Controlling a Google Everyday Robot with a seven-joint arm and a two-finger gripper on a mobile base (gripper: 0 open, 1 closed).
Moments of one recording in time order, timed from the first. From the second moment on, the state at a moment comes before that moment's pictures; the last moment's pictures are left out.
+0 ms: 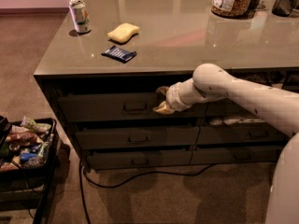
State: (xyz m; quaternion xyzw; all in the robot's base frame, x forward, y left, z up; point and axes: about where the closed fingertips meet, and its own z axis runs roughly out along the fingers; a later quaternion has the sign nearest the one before) arm 0.671 -0.046 0.652 -0.66 0.66 0.11 0.35
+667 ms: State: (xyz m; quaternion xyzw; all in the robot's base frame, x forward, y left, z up) arm 0.671 -0.046 0.652 -0.66 0.66 0.11 0.35
